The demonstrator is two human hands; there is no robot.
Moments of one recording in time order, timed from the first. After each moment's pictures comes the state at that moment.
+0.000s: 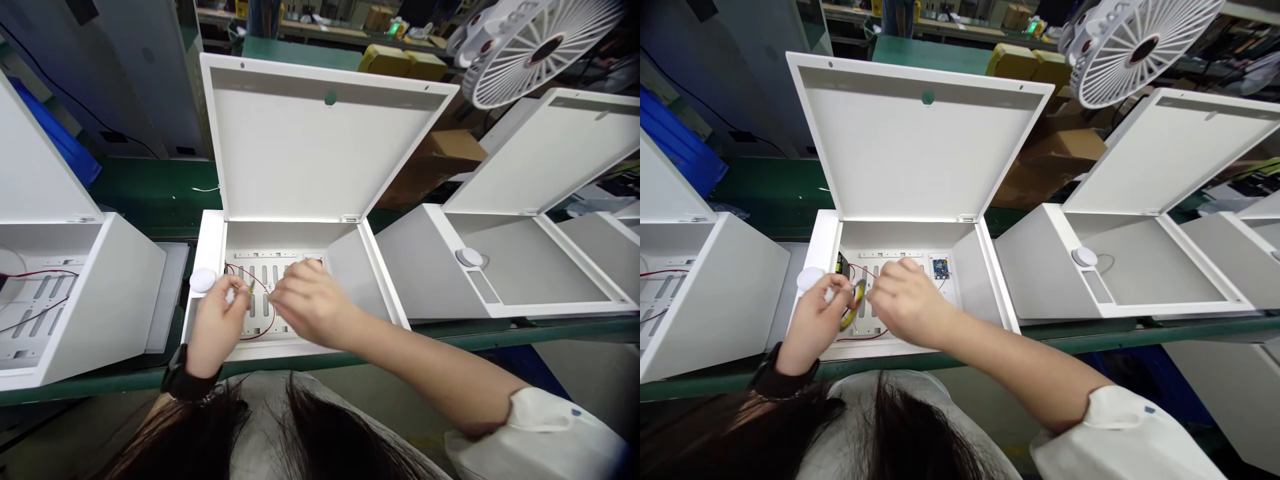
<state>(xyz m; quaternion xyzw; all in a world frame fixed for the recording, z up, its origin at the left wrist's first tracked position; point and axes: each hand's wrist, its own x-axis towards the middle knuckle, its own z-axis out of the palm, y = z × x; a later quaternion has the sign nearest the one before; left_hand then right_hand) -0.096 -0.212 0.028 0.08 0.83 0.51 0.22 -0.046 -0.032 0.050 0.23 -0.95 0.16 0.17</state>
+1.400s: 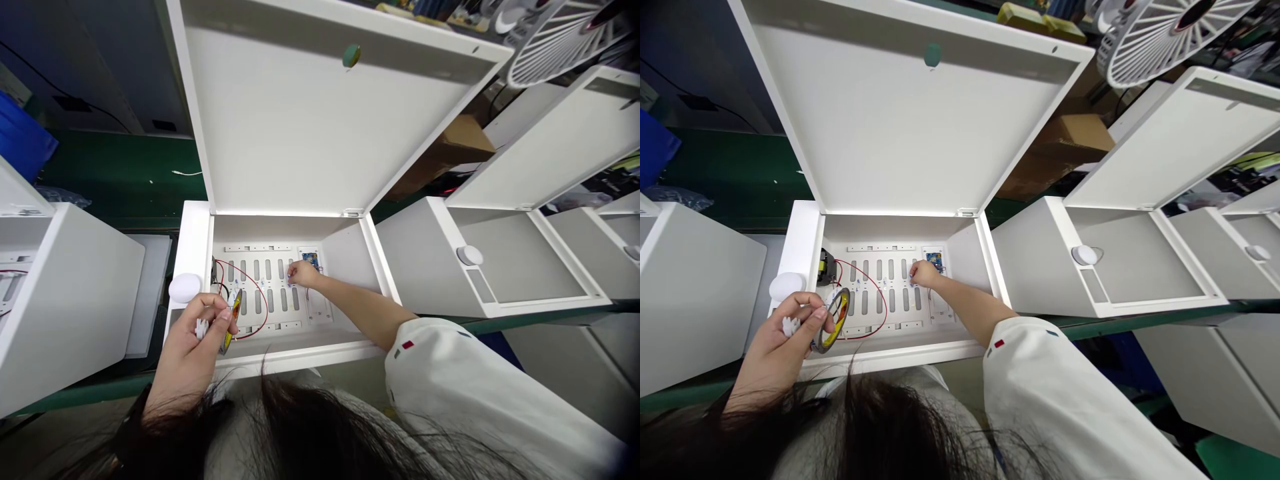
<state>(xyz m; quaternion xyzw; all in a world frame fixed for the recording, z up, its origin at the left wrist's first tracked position) -0.100 -0.227 0.019 0.01 0.78 0.55 0.30 -0.097 0.072 -0.210 -0.22 -0.90 0.31 -0.23</state>
